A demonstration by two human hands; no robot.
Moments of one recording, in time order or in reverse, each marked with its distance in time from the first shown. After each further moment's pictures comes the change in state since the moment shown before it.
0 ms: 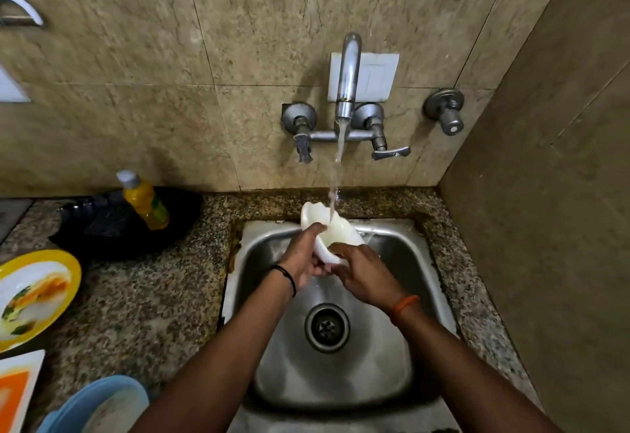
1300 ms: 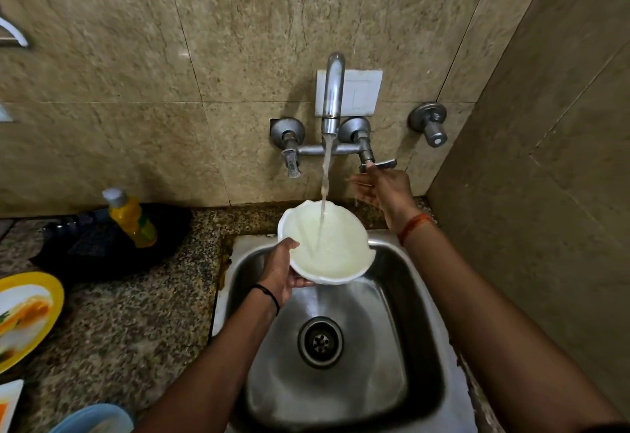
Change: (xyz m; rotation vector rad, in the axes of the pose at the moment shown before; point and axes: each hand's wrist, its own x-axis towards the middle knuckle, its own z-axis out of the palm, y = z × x) left_hand -0.005 0.003 -0.013 -0.173 0.093 0.054; right_hand 0.089 -0.011 -0.110 1.140 0.431 0.481
